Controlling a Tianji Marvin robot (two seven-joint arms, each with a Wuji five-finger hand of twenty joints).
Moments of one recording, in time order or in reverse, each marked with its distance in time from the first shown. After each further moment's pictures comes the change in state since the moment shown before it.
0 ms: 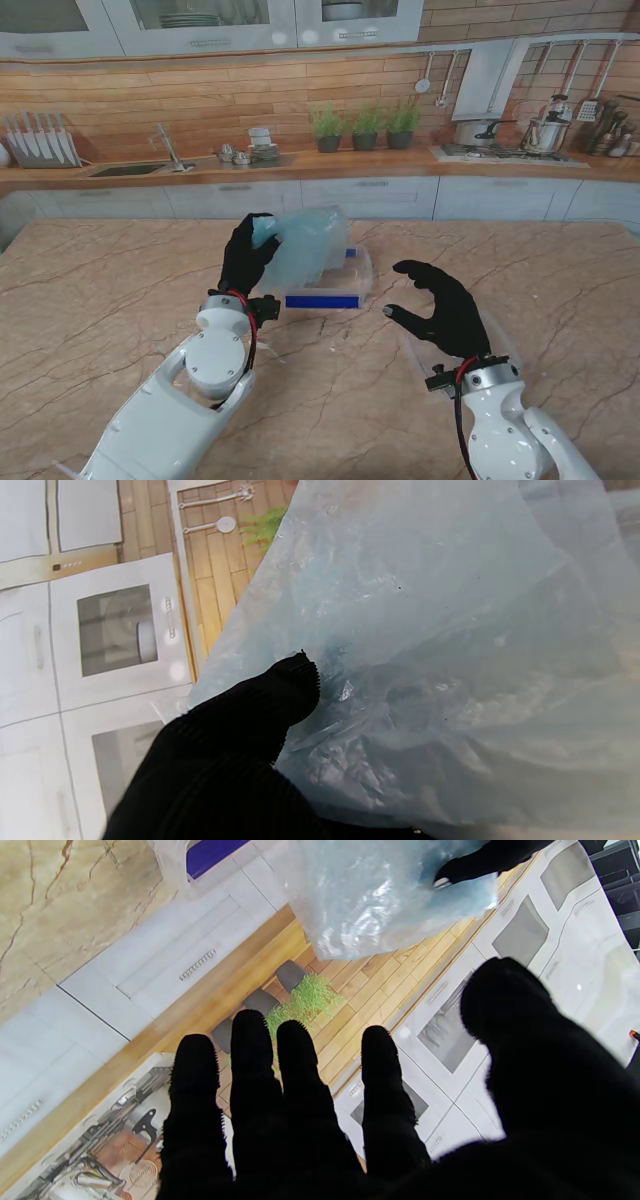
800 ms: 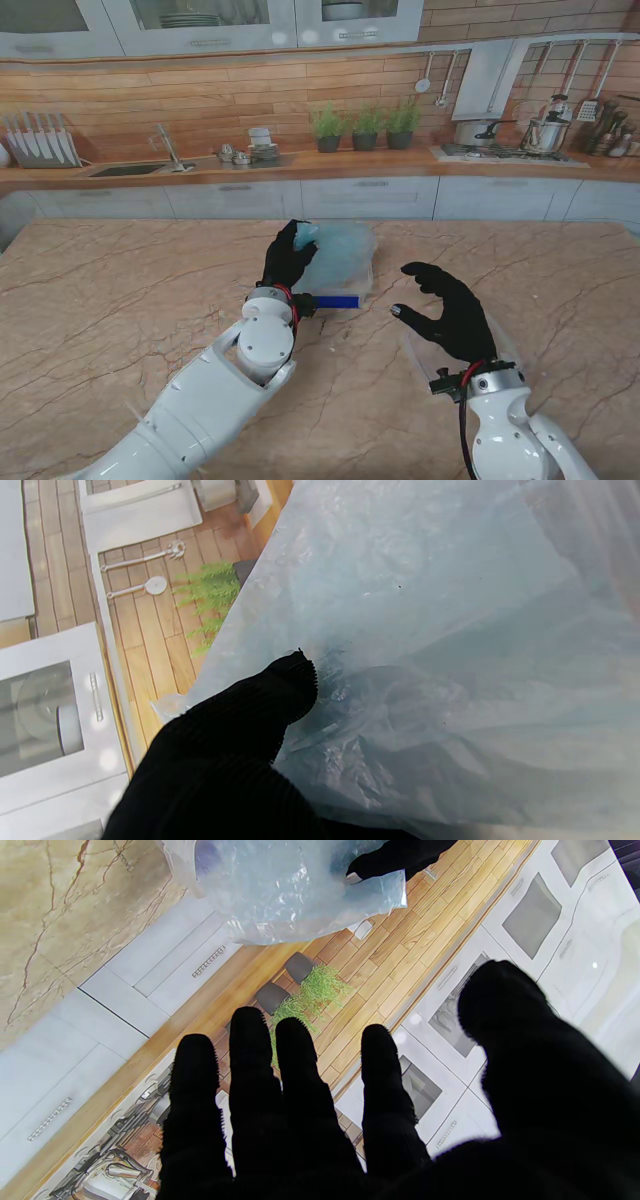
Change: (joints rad) left arm -0.218 -0.119 0.180 0.340 -0.003 0.029 0.069; right arm -0.031 -0.007 0.019 -0.017 0.050 0.009 -0.007; left_hand 0.000 0.000 -0.013 0.000 0.002 -0.007 0.036 -0.064 0.006 0.000 0.041 -0.102 -0.085 -0.060 -0.112 -0.195 -0.072 -0.164 -0.172 -0.207; right_hand 0.016 0.023 -0.033 0.001 0.014 0.000 -0.011 0.006 0.028 0.004 -0.001 0.003 0.020 0.007 0.000 0.009 0.001 0.002 0.000 0.012
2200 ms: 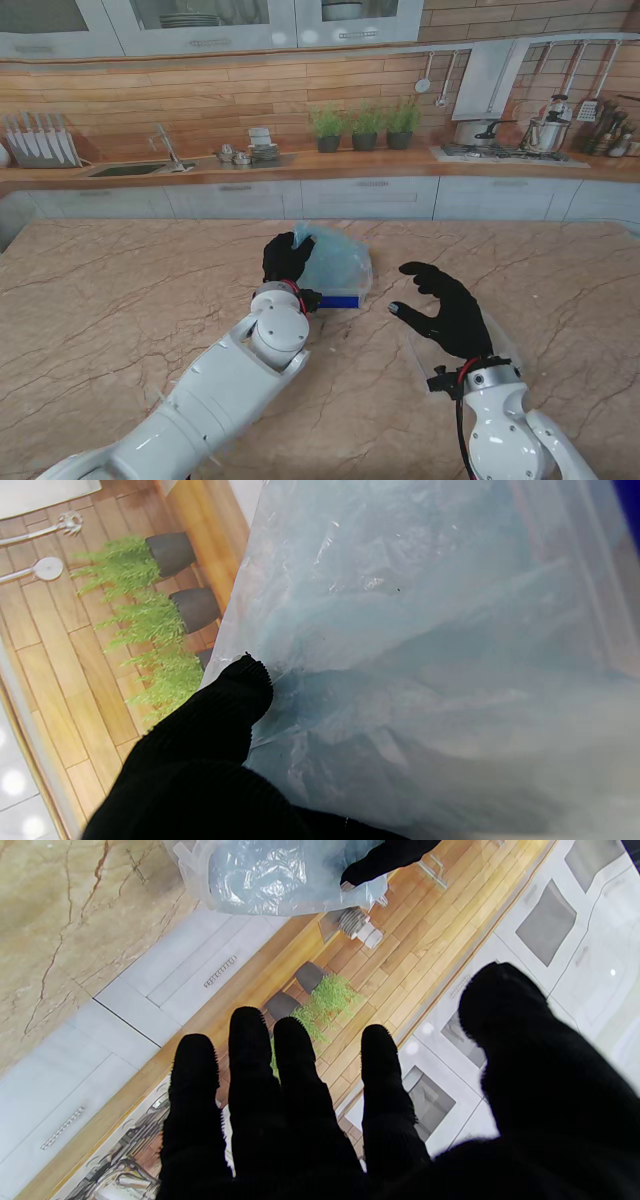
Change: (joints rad) left arm -0.084 -0.078 0.020 0.159 -0.030 0.130 0.094; right arm 0.024 0.001 -0.013 0.014 0.010 0.039 0.031; left_hand -0.138 0.151 -0.181 -0.001 0.331 0.262 -0.063 -0.251 -0.429 -0.001 -0.012 -0.475 -0.343 -0.091 -0.264 -0.172 -0.070 -0.112 -0.864 -0.307; right_hand 0.001 0.017 -0.021 0.000 0.001 0.000 -0.011 0.002 0.002 0.013 0.000 0.000 0.000 0.005 0.000 0.000 0.000 0.000 0.000 0.000
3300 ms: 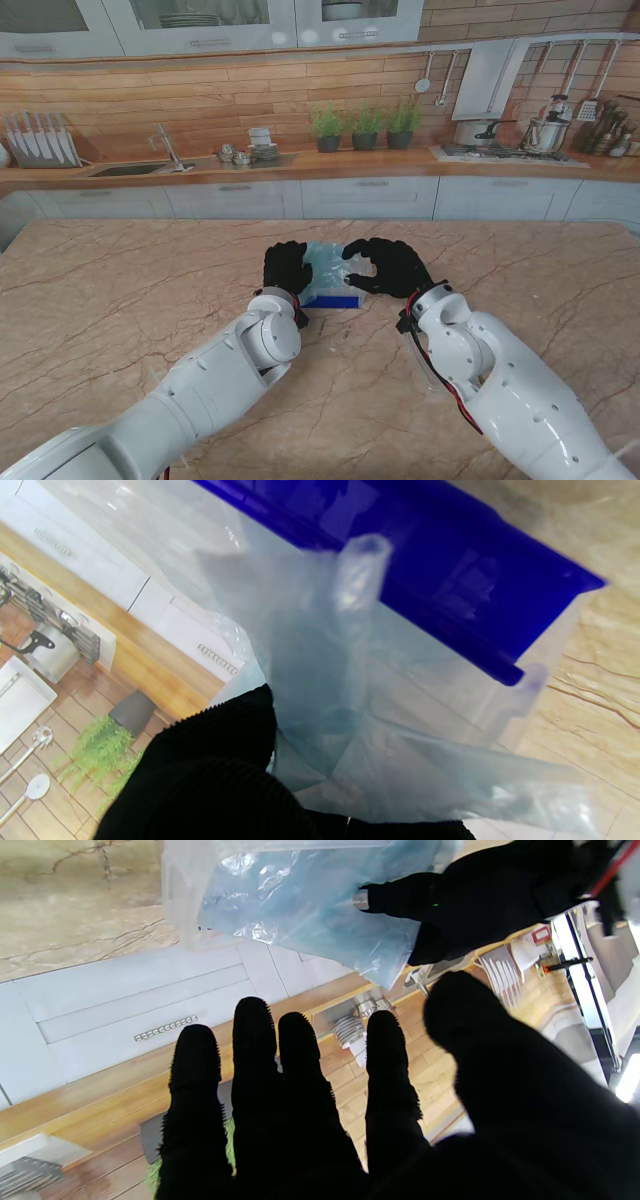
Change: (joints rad) left arm -0.089 0.055 0.156 0.137 0.325 0.129 -0.188; right arm 0.586 0.058 -0.358 0.454 -0.173 0.018 0.157; left_hand 0.072 -0.019 0.226 0.019 -0.365 -0.202 -0.234 0.090 -0.204 0.002 -0.039 -0.009 -0.062 0.013 -0.157 0.070 0.002 0.030 -0.001 0.012; right_hand 0.079 0.025 0.093 0.000 0.073 -0.055 0.118 -0.010 0.026 -0.040 0.053 0.012 0.050 -0.034 0.062 0.012 0.049 -0.004 0.106 -0.012
